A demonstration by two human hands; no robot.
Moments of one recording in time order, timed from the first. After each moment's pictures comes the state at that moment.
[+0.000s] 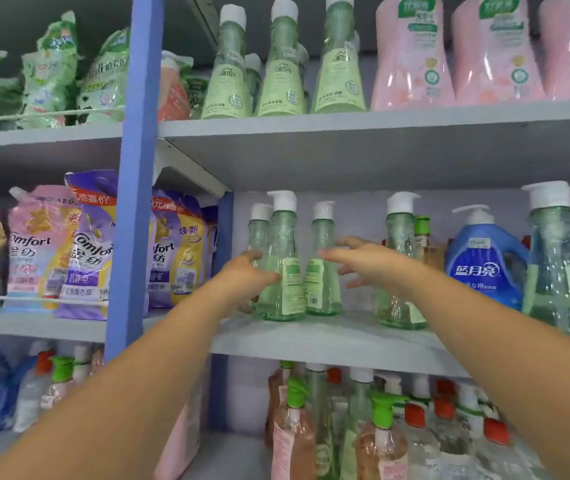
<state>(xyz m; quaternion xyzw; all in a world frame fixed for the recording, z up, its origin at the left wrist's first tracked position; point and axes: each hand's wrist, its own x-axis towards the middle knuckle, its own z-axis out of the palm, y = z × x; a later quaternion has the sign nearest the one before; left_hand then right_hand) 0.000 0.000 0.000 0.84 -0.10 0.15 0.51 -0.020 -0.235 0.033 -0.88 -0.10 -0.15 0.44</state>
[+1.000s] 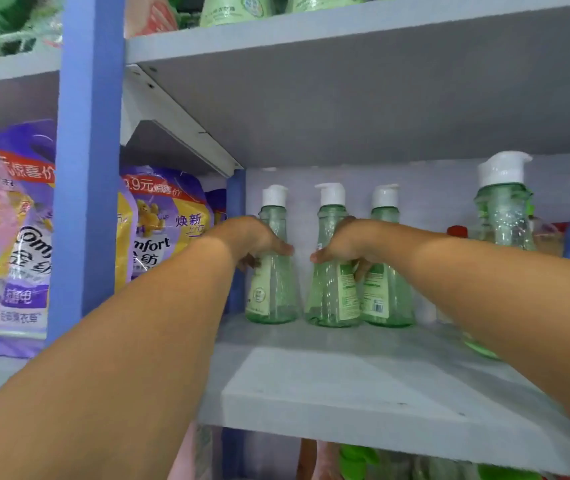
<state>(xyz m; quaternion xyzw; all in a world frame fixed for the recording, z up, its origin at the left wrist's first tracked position) 0.157 0.026 0.071 0.92 -0.05 0.12 0.38 0.116 -0.150 0.072 -0.96 0.02 -0.14 0.23</state>
